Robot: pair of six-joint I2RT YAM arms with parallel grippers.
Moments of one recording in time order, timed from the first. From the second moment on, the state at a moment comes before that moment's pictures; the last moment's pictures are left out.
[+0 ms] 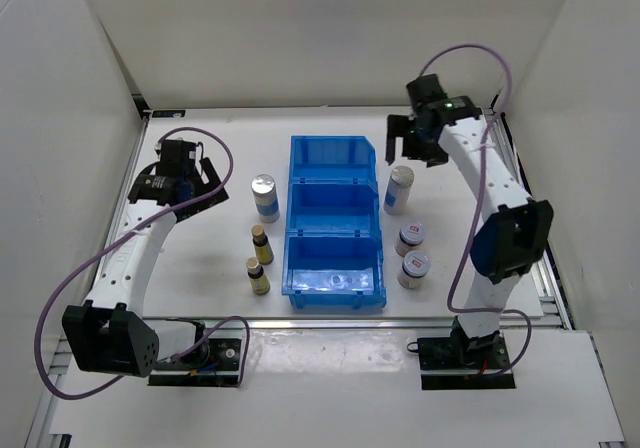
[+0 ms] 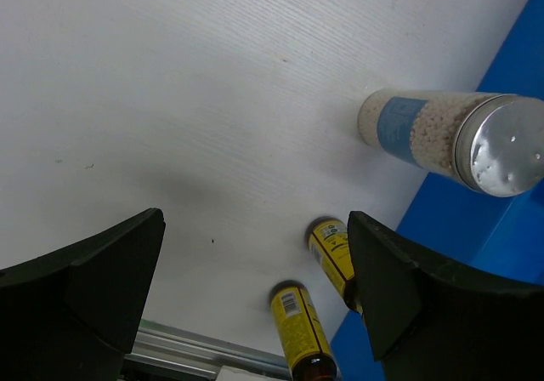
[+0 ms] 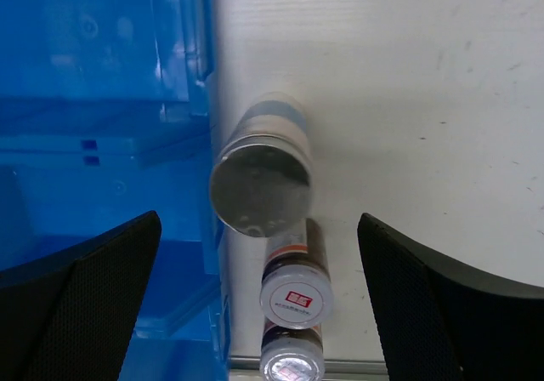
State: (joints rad) left arm -0.11 1.23 1.18 -0.89 -0.19 -0.50; right arm 0.30 1.81 1.87 -1.11 0.09 0.30
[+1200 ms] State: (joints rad) left arm -0.11 1.21 1.15 -0.89 -0.19 -0.50; right arm 0.39 2.05 2.11 -1.30 0.25 0.28
